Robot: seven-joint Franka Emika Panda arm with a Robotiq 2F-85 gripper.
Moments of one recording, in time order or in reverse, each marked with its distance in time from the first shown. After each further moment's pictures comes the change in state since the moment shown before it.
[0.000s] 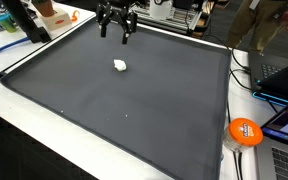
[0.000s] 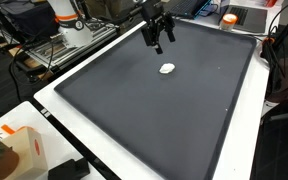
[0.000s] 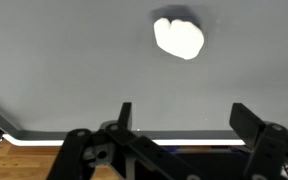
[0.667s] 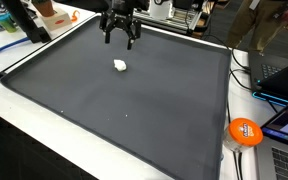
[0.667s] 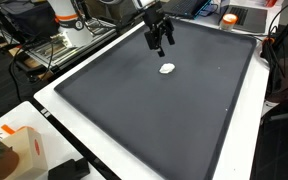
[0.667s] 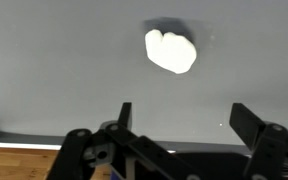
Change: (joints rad) arm 0.054 0.057 -0.051 0.019 -0.069 0.040 -0.006
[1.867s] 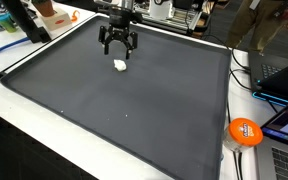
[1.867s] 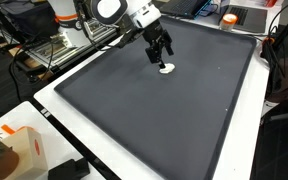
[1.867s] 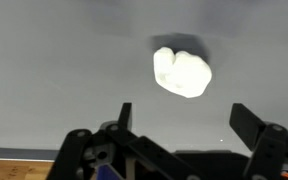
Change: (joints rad) arm 0.161 0.189 -0.214 0.040 0.024 0.232 -0.069
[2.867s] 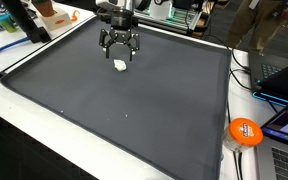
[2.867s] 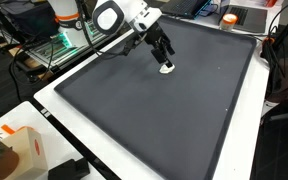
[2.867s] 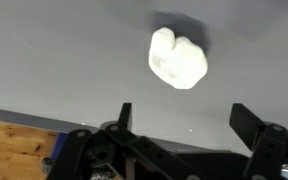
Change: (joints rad) arm -0.024 0.093 0.030 -0.013 0.135 0.239 -0.369
